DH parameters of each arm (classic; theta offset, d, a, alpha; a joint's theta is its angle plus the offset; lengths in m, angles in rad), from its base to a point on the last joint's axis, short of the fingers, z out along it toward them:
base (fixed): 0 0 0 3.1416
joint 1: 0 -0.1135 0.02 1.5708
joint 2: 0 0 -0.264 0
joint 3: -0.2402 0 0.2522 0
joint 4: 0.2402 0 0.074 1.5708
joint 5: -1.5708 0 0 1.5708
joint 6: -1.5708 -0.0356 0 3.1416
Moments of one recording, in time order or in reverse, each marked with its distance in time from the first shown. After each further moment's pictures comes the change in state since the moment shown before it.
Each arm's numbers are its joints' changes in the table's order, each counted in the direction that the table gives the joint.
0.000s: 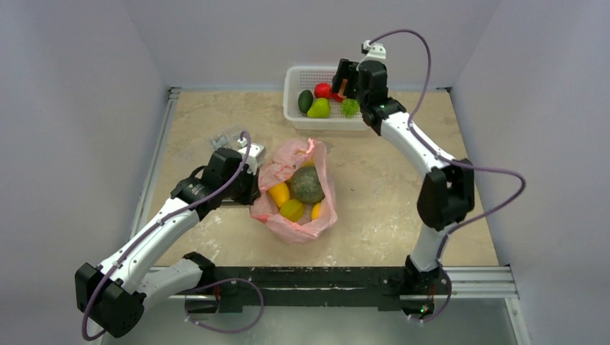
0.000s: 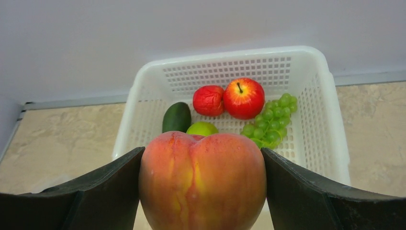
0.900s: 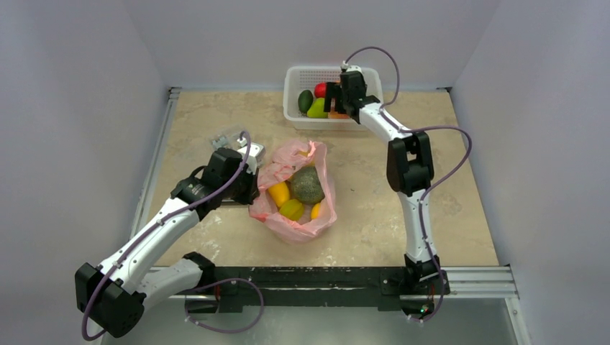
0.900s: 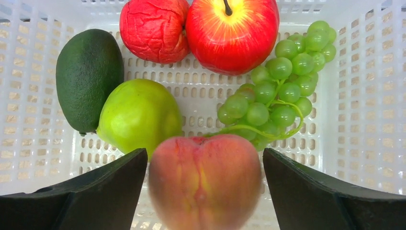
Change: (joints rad) left arm 0.000 0.000 0.000 0.000 0.033 -0.009; right arm 0.063 0.614 -0.448 0.242 0.082 0.052
